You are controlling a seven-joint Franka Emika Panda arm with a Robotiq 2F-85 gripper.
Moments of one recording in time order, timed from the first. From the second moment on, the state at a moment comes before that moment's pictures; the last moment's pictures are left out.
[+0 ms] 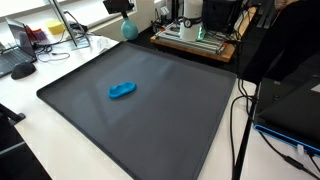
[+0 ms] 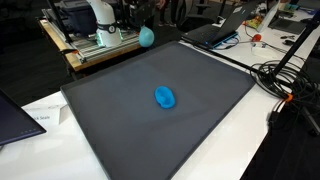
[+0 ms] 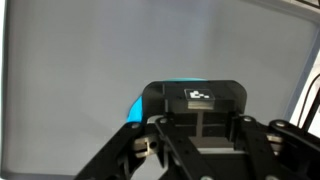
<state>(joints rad) -0.17 -0.04 -0.02 -1.94 0.08 1.77 -0.46</state>
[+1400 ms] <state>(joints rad) -0.06 -0.39 -0.20 -2.18 0.26 1.98 -0.64</state>
